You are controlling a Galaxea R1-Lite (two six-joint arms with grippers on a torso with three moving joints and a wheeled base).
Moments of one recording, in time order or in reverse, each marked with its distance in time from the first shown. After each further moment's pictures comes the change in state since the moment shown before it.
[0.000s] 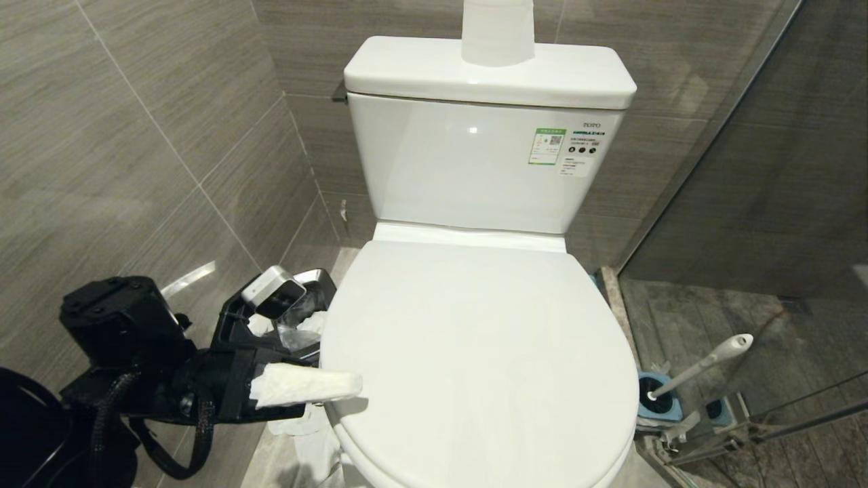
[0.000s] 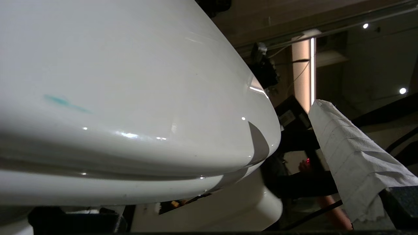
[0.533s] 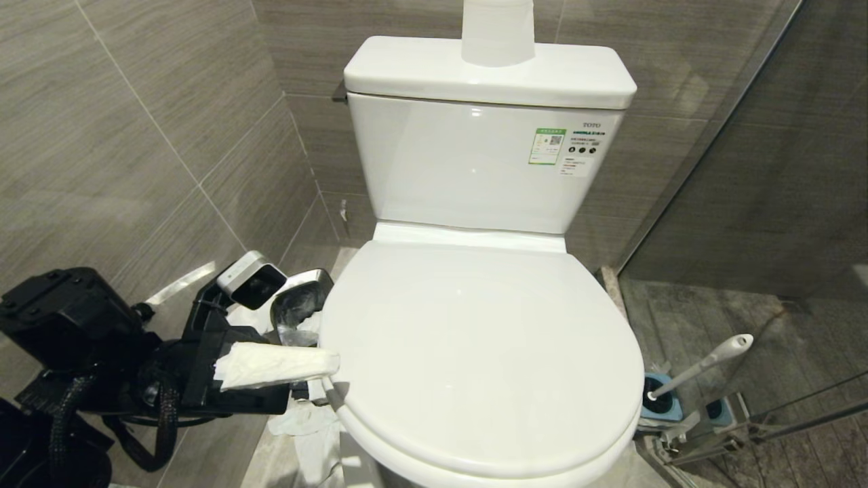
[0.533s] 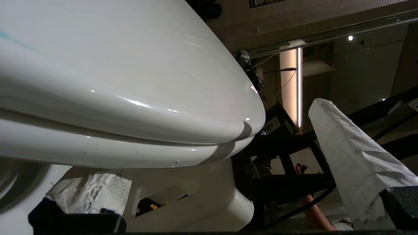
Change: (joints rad) left arm 0.025 -0.068 0.009 -0.053 0.004 -0.150; right arm 0.000 0.000 0.000 0.000 0.000 0.000
